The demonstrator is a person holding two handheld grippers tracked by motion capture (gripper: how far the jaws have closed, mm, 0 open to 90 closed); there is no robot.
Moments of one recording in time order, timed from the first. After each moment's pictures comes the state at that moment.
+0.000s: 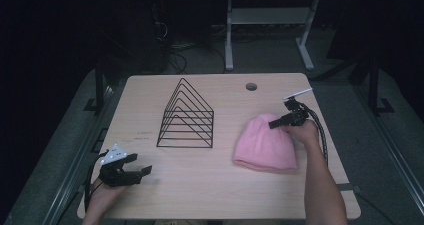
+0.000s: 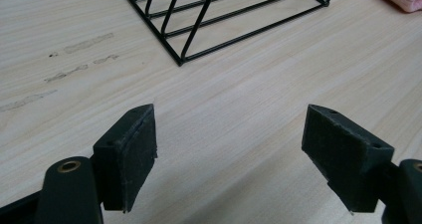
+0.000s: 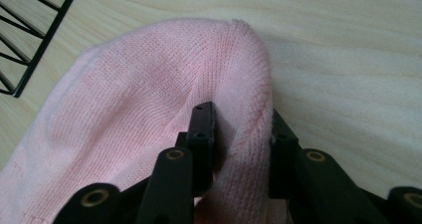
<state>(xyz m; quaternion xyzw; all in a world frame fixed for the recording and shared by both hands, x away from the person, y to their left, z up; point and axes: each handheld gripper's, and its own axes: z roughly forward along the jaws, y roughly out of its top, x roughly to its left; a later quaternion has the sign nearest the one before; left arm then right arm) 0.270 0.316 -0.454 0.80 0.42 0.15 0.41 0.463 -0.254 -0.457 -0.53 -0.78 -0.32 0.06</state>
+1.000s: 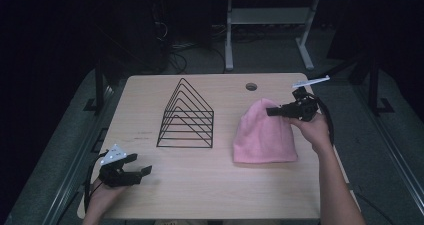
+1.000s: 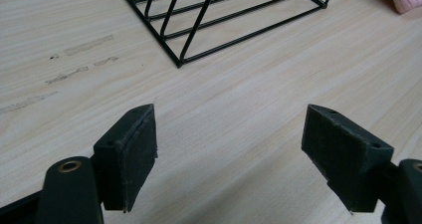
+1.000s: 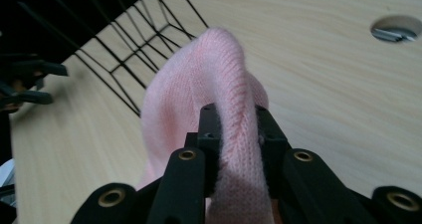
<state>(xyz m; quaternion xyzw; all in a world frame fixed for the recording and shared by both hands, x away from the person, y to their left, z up) 0.268 0.316 -0.453 0.79 0.42 0.16 0.41 0.413 -0.242 -0.363 -0.40 -0.79 -0.46 0.00</state>
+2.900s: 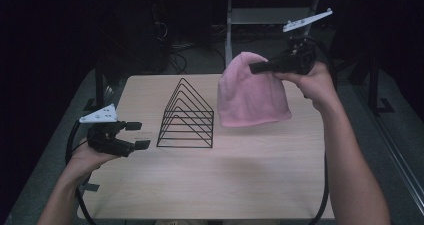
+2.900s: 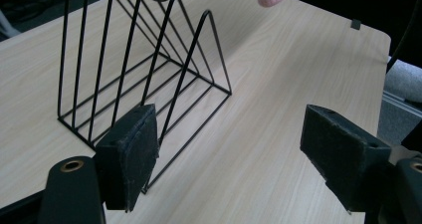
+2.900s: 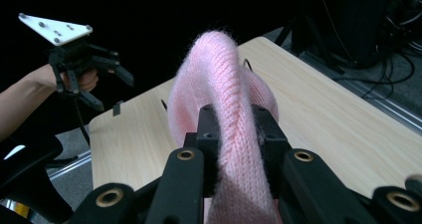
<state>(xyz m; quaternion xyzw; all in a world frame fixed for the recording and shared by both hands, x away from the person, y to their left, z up) 0.311 0.303 -0.322 0.84 0.26 0.08 0.46 0.416 -0.184 -0.193 -0.27 -0.82 -0.51 -0.02</state>
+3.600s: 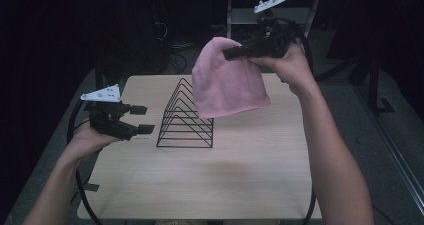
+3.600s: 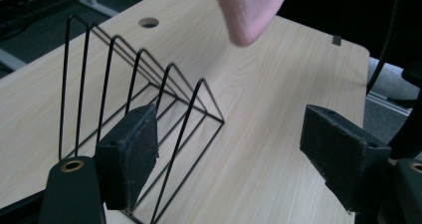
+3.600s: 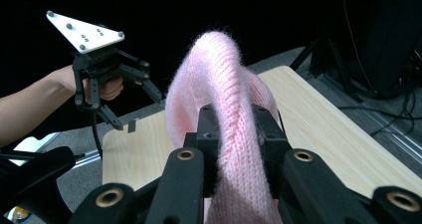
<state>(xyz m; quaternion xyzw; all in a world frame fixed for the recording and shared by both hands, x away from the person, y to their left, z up) 0.336 0.286 -0.279 0.85 0.23 0.07 0.47 0.425 -0.124 -0.156 -0.21 -0.83 -0.52 -0.01</state>
